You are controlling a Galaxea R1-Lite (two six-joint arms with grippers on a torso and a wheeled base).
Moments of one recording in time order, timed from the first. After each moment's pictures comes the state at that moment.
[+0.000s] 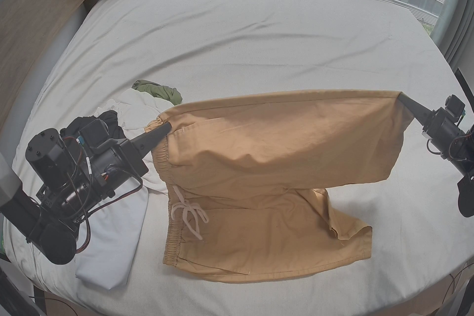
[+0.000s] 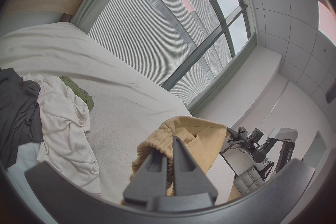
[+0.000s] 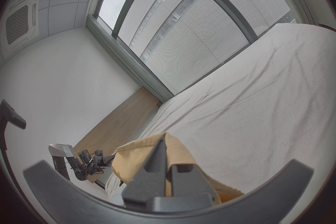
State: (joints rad) left arm -0.31 1.82 -0.44 -1.55 -0.39 -0.53; right arm -0.10 1.71 -0.50 -1.54 0.75 0.70
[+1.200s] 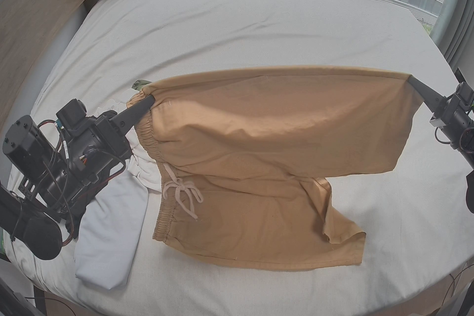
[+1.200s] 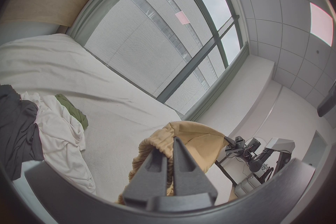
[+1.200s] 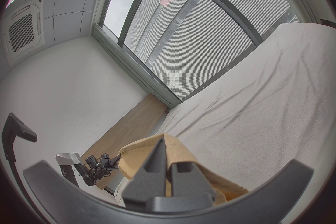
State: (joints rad) left arm -0.29 1.71 -0.45 -1.55 -0.39 -0.58; right arm -0.10 1.62 -0.52 -1.54 0.77 0.81
